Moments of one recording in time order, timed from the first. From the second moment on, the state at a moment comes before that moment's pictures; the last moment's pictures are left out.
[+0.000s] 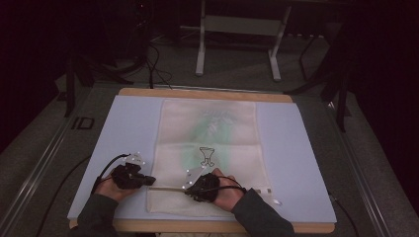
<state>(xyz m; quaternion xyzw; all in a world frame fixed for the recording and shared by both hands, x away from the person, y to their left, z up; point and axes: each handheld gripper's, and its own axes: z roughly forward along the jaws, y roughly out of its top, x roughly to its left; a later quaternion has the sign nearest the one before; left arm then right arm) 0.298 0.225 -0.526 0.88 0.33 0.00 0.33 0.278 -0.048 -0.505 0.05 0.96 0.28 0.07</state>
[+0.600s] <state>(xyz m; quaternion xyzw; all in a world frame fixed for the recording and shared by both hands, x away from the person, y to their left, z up) 0.297 0.225 -0.526 0.88 0.33 0.00 0.33 0.276 -0.066 -0.507 0.06 0.95 0.29 0.08</state>
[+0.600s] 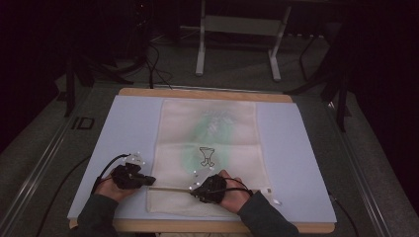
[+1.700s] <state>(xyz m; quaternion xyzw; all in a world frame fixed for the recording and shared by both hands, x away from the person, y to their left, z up) 0.298 0.226 -0.526 0.88 0.33 0.00 0.33 0.274 -0.101 -0.504 0.08 0.95 0.28 0.08</state>
